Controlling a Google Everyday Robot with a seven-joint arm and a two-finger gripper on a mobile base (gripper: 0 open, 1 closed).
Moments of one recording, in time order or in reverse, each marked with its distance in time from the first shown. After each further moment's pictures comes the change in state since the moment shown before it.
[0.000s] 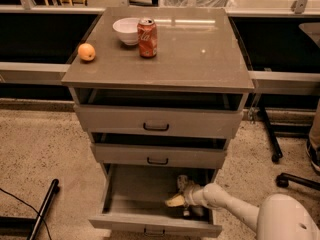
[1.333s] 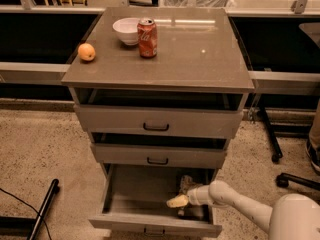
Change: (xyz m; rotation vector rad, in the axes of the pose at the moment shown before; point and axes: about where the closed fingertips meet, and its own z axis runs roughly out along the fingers) arm -0.013 0.022 -0.040 -0.088 0.025 0.061
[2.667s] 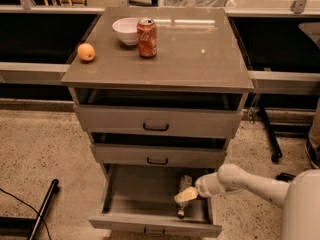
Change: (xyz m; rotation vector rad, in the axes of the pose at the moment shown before) arm -0.033 0.032 -0.096 -0.018 0.193 0.089
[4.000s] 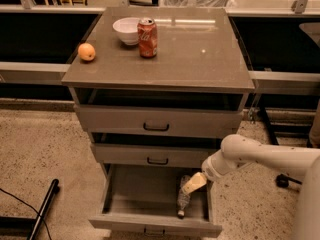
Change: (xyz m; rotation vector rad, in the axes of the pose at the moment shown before) arm -0.044 0.053 -0.133 0.100 0.215 -0.115
